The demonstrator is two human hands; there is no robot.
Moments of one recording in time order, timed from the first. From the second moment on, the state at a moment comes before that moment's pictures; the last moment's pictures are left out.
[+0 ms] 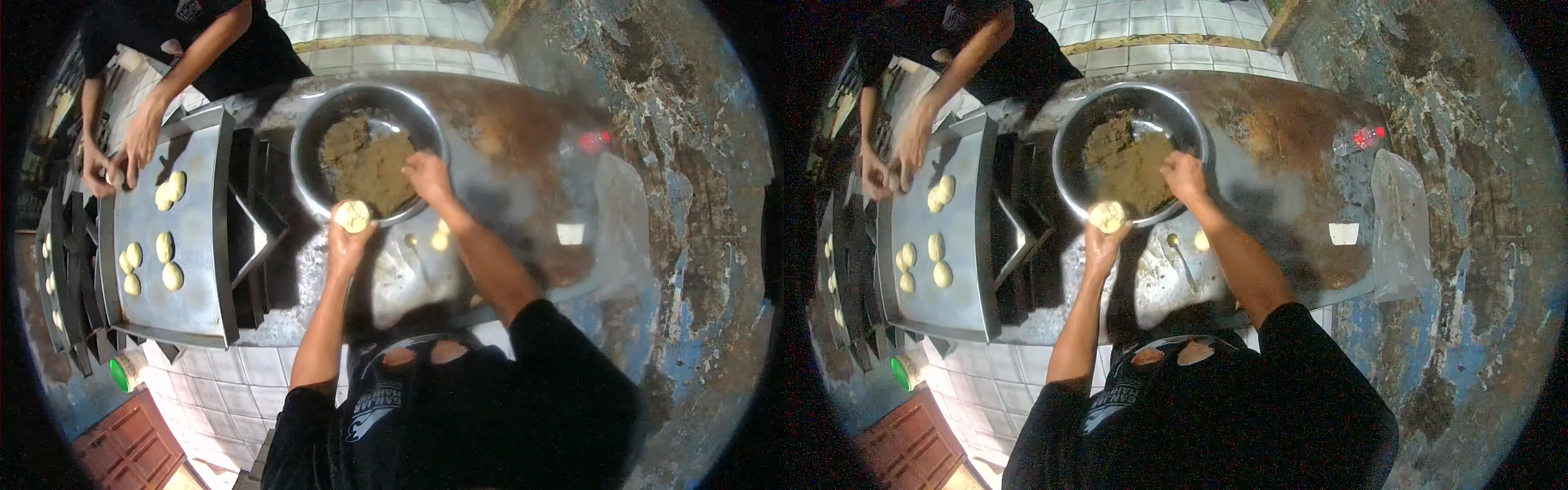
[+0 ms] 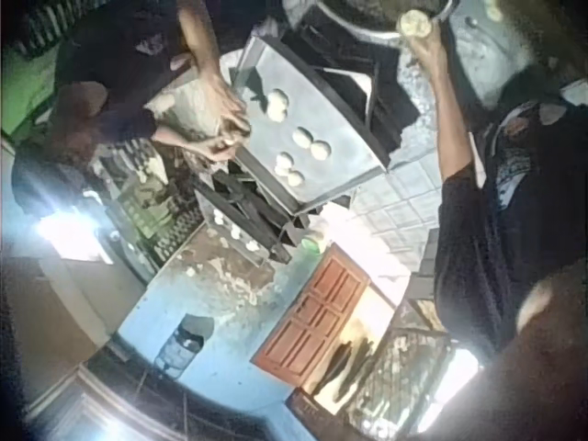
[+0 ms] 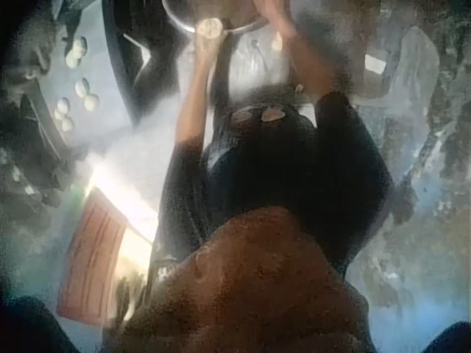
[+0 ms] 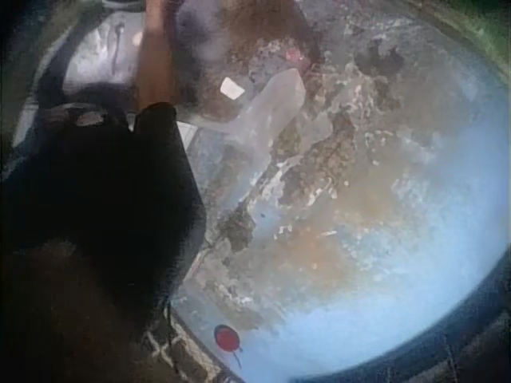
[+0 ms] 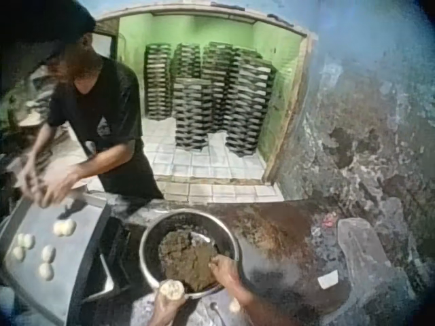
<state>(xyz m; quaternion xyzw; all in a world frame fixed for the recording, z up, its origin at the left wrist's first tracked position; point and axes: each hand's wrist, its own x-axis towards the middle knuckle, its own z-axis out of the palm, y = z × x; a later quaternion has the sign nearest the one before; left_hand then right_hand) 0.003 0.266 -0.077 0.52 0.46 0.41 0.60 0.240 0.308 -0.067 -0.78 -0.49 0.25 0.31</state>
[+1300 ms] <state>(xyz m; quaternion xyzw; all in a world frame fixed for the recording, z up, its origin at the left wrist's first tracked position) 0.071 0.044 0.067 0.63 0.43 0.41 0.51 0.211 0.007 0.039 -0.54 -0.38 0.47 0.59</state>
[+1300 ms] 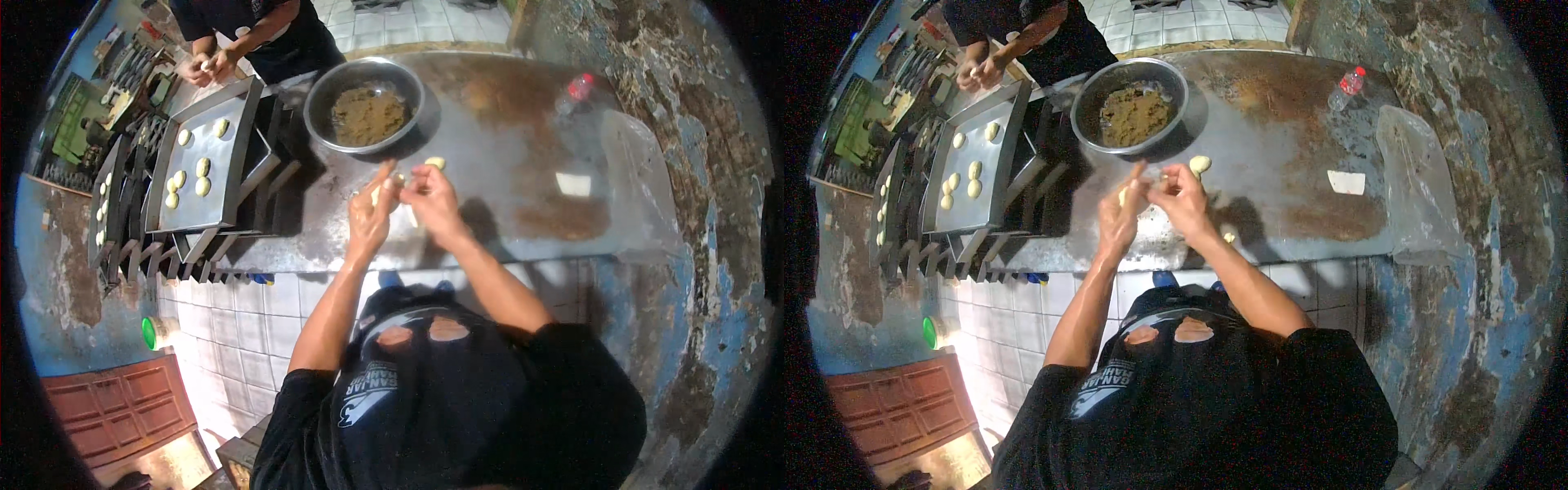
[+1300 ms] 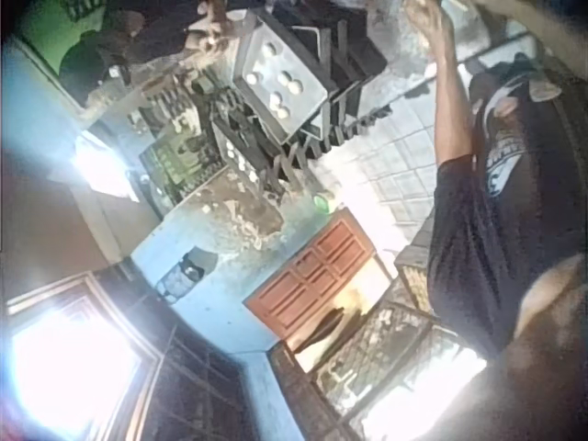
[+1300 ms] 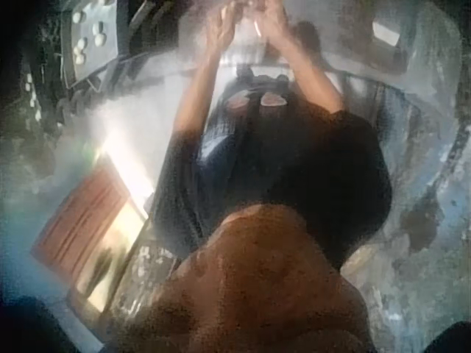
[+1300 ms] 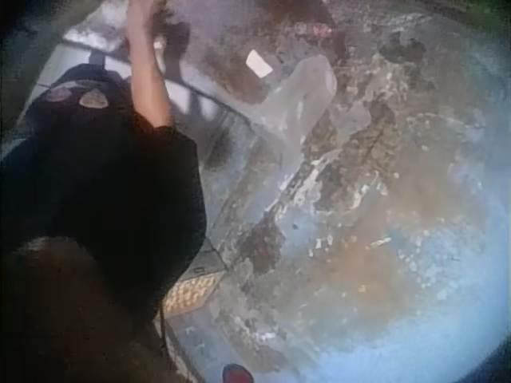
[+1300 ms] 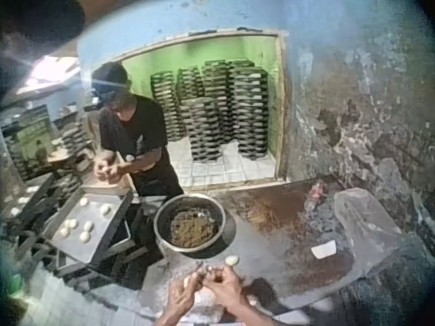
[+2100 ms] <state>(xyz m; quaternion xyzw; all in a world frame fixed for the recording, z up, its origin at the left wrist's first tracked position) -0.179 0.052 0.122 0.33 0.40 0.72 0.46 -0.085 0.075 0.141 -0.34 -0.51 0.69 0.40</state>
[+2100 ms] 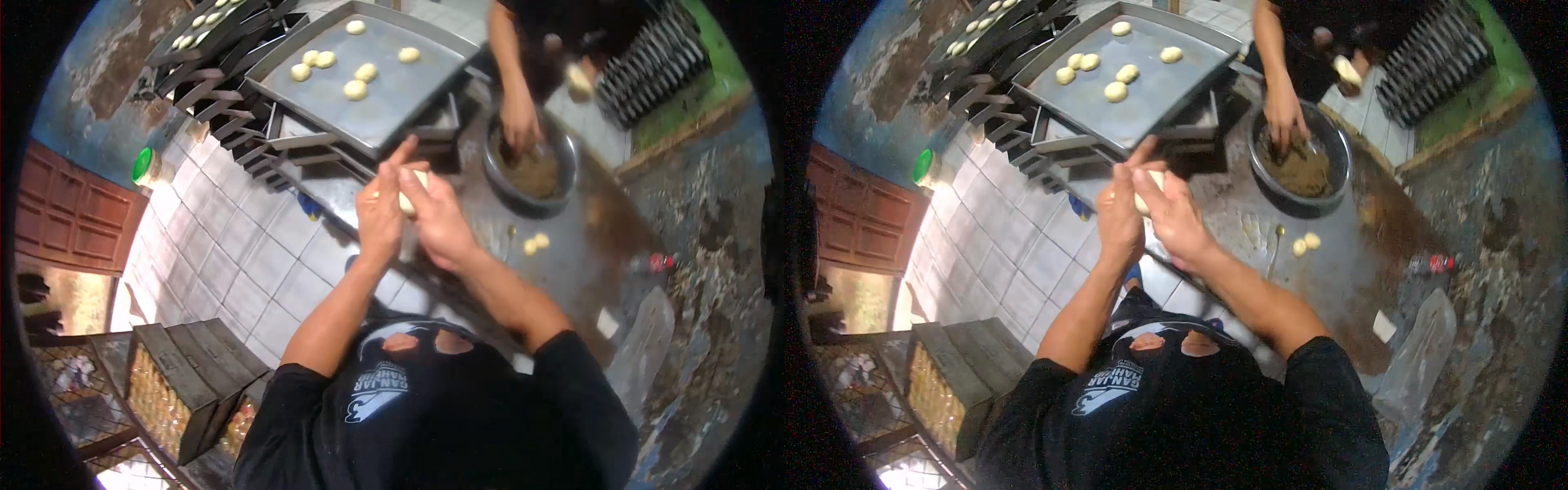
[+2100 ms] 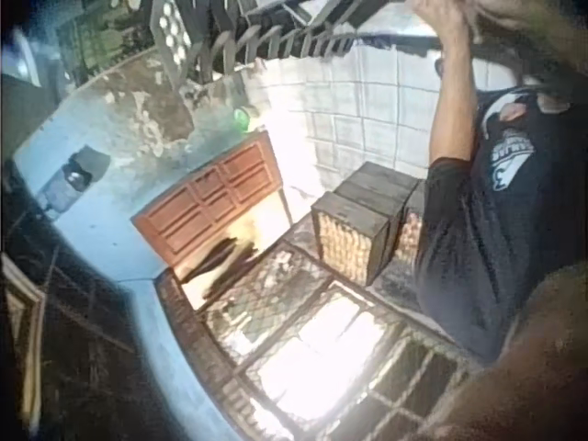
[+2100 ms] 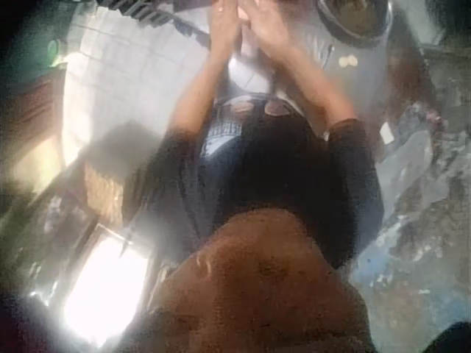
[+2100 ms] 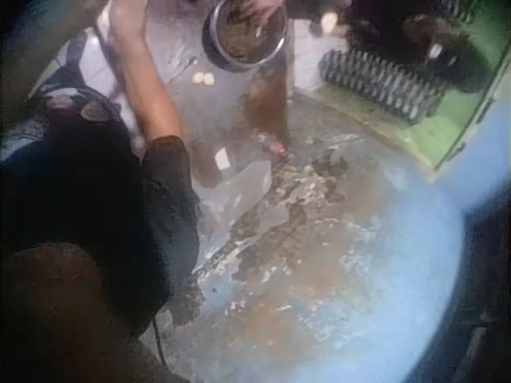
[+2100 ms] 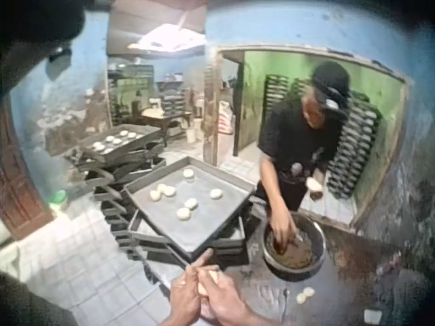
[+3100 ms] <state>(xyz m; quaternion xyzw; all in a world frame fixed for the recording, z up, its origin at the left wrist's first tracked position) -0.504 0.070 0.054 0.26 0.58 0.70 0.33 -0.412 0.416 0.069 -0.19 -0.96 -0.15 0.16</state>
